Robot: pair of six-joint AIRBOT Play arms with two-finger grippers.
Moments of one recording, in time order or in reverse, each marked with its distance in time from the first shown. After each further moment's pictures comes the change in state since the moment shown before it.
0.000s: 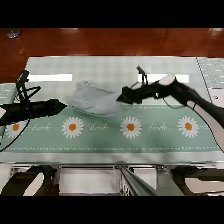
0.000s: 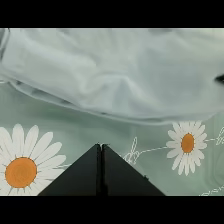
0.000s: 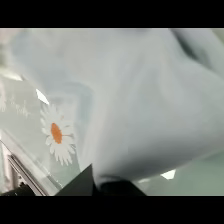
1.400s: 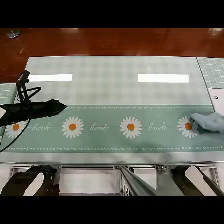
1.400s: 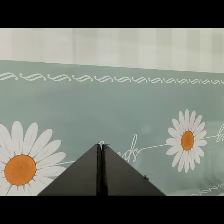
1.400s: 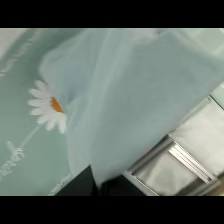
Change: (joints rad) left arm 0.000 0.000 0.000 0.000 -0.011 0.000; right arm -1.140 0.572 0.145 -0.983 0.785 0.341
